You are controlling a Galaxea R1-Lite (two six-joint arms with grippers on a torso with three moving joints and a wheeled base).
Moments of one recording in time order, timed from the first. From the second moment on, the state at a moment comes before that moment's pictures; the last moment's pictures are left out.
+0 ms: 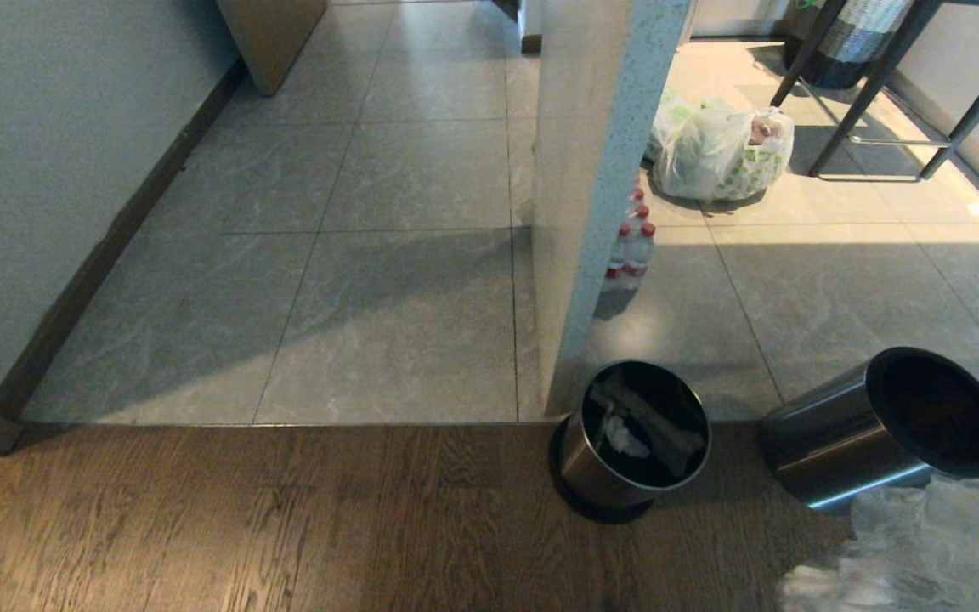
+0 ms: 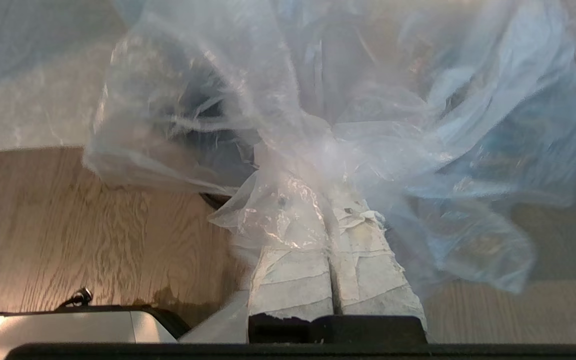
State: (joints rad) left arm 0.00 0.00 0.00 0.00 0.01 0.00; right arm -0.01 0.00 -0.02 0.06 -0.01 0.03
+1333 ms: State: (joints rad) left arm 0.00 0.00 0.00 0.00 0.00 0.00; right arm -0.01 0.00 -0.02 0.05 -0.01 0.03
